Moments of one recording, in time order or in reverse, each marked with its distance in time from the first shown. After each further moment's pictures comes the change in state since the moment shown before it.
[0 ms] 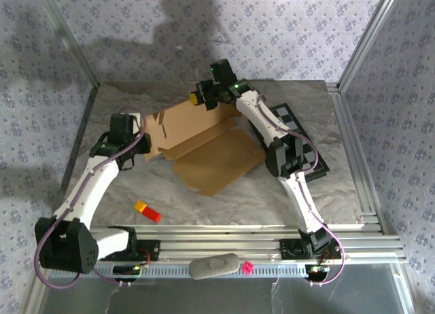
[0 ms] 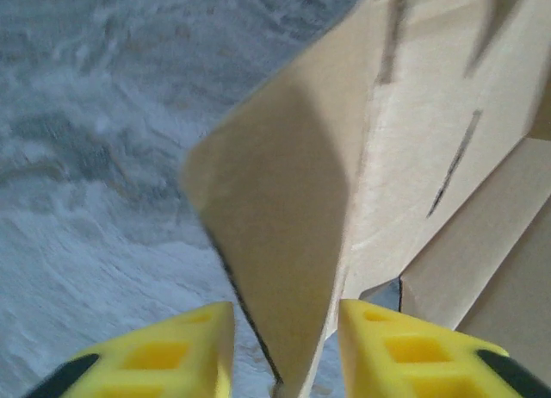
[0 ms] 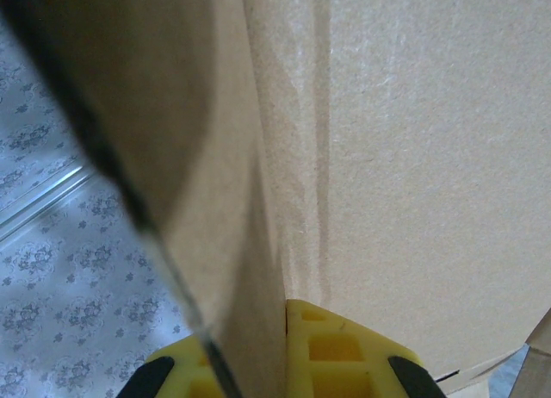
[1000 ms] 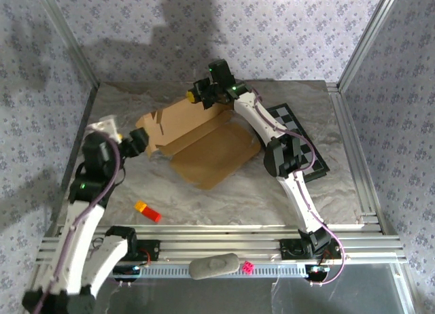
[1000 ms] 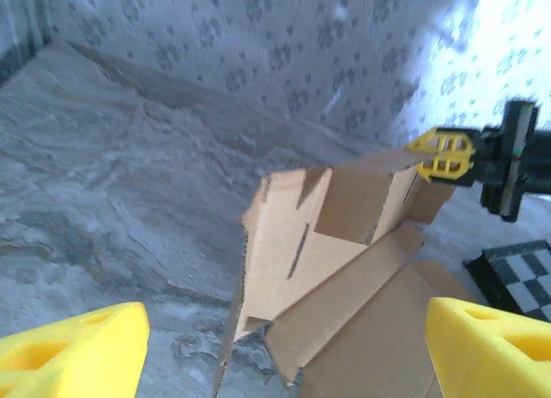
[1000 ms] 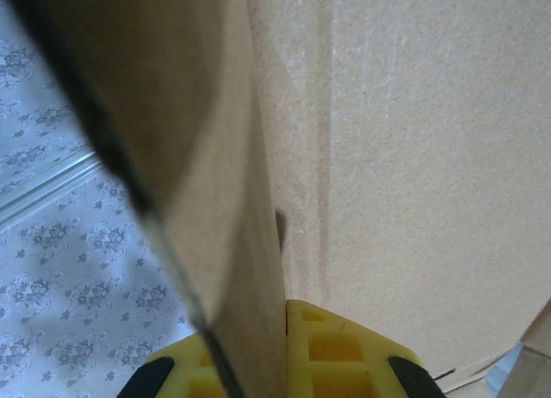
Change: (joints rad) left arm 0.068 -0.494 -0.146 0.130 0.083 -0.189; right arm 0.005 0.038 0.005 0.121 -0.013 -0.046
